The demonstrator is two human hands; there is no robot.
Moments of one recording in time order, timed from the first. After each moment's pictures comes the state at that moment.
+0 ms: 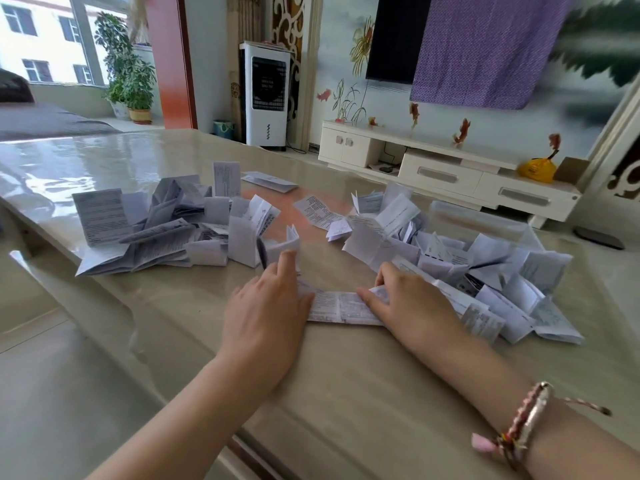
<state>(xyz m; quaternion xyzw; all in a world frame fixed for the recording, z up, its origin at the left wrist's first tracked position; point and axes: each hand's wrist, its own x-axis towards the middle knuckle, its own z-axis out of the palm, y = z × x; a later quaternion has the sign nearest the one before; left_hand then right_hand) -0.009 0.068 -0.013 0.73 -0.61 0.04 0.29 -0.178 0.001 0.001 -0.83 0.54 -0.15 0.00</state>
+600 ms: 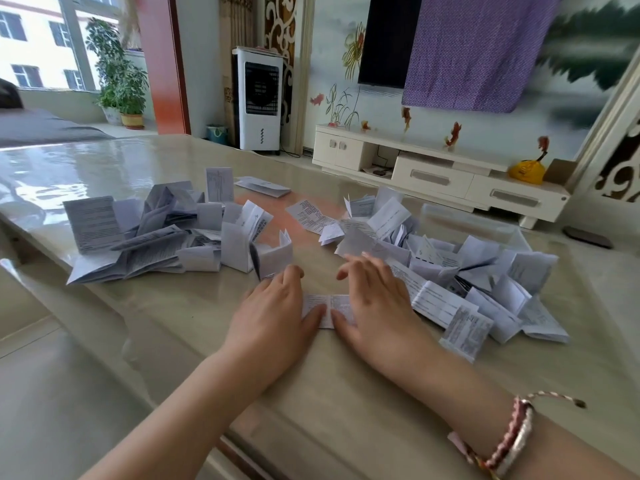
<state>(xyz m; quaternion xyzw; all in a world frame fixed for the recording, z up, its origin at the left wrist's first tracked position) -0.010 0.057 -0.019 0.70 -0.67 -0.01 0.25 -0.160 0.022 -0.009 -0.87 0.45 -0.18 -0.04</state>
